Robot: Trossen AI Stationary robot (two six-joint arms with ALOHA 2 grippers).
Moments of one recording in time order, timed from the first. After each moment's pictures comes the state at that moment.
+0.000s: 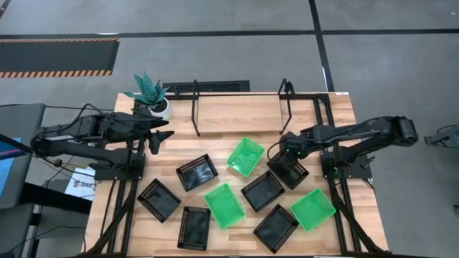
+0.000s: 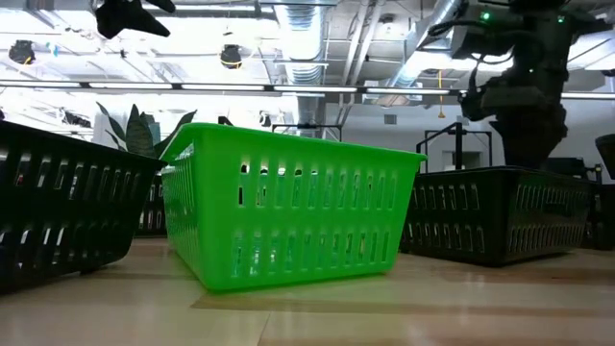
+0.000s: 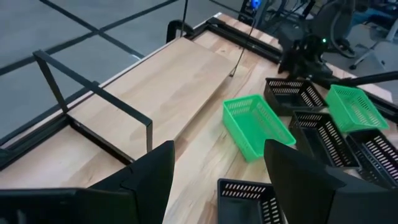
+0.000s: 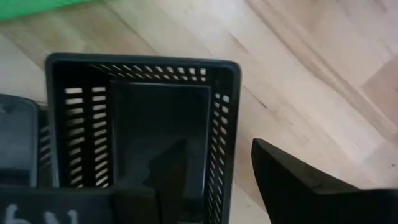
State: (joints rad) left arm 0.00 0.66 0.95 -0.81 -0.35 -0.46; right arm -0.04 1.20 0.73 -0.92 0.11 0.77
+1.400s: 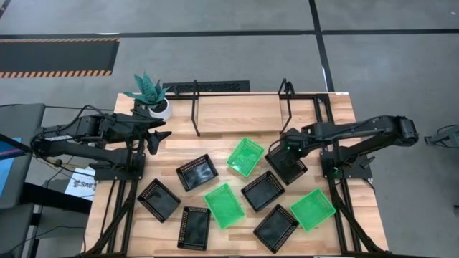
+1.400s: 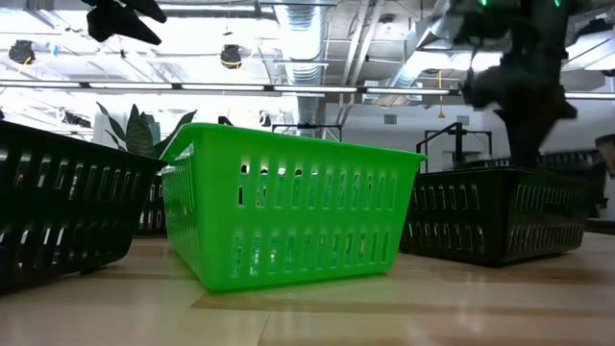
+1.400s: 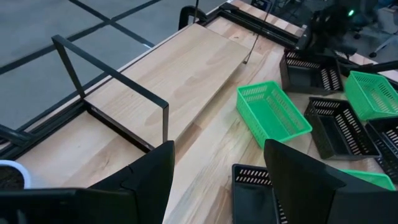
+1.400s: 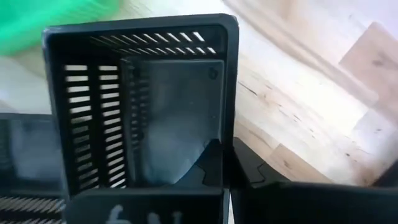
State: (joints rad) left arm 0.00 0.65 0.95 -0.89 -0.38 -0.47; right arm -0.04 1.19 0.86 -1.06 0.10 0.91
